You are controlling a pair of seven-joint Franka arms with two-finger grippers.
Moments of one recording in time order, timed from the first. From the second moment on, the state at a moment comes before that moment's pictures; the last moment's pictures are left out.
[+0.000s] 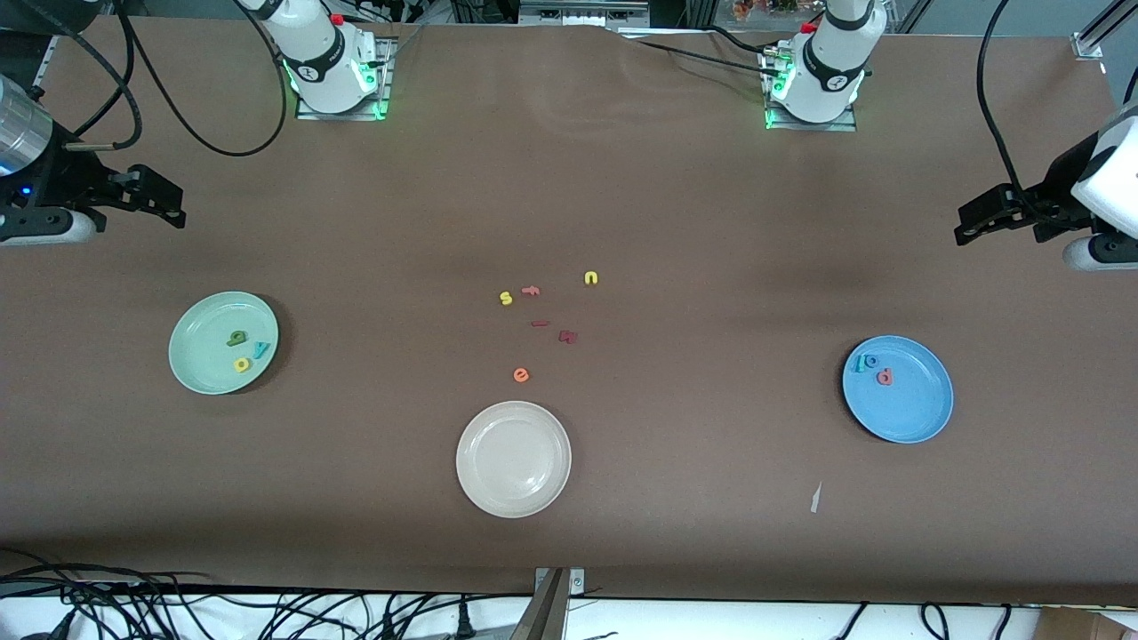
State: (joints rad) left arm -0.03 0.11 0.00 -1.45 -0.01 1.49 -0.10; right arm 0.06 0.00 -0.02 -1.64 0.00 1.62 -0.03
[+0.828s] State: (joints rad) left arm -0.03 0.11 0.00 -1.45 -0.01 1.49 -0.10; right arm 0.07 0.01 -0.04 -1.65 0.04 1.58 -0.02
